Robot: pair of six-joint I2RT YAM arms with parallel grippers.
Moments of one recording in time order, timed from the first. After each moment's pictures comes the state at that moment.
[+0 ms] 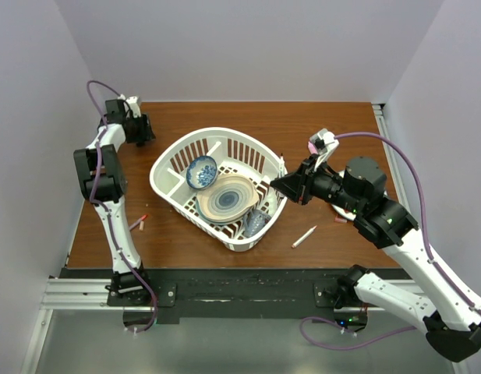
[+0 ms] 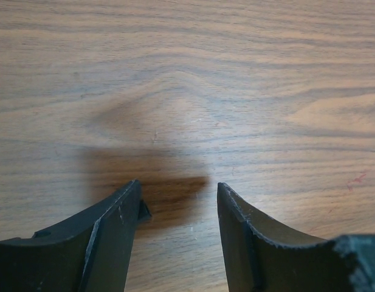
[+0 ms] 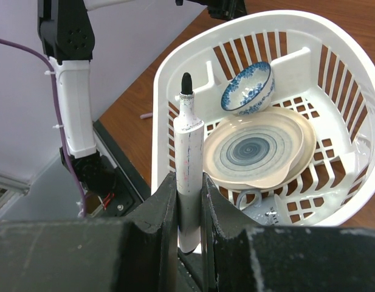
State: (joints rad) left arm 0.21 2.36 1.86 -0.33 0.31 0.00; right arm 0.65 0.85 1.06 -0.40 -0.28 0.39
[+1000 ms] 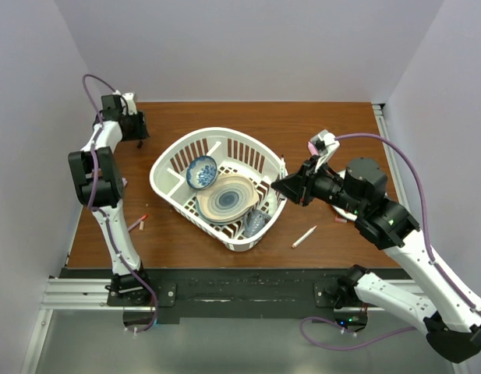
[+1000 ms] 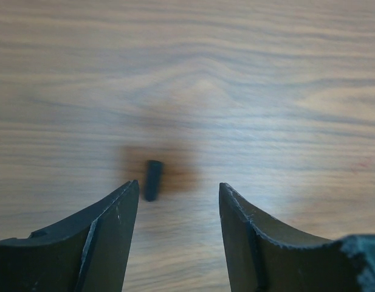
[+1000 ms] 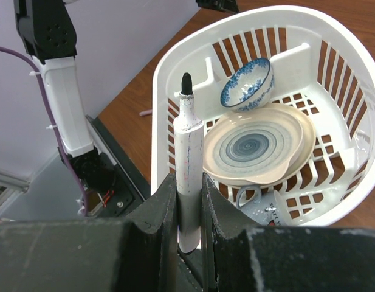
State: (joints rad) left arm 0.21 2.24 1.80 -0.39 0.21 0.03; right arm 0.65 0.84 1.06 -0.41 -0.28 0.39
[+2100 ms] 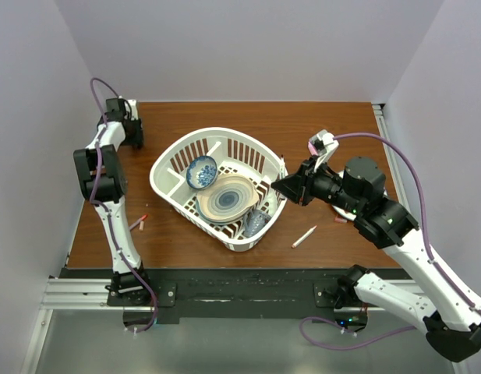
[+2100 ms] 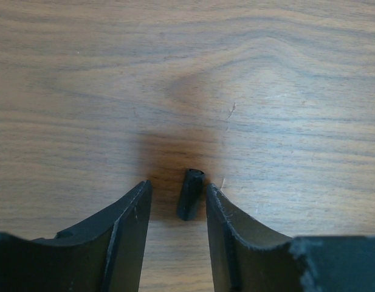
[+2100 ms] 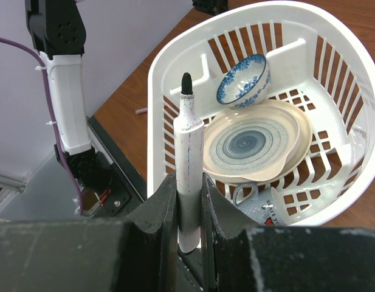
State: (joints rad) left arm 0.21 2.35 1.89 -0.44 0.06 0.09; right arm 0.65 0.84 1.07 -0.43 -0.27 0.39
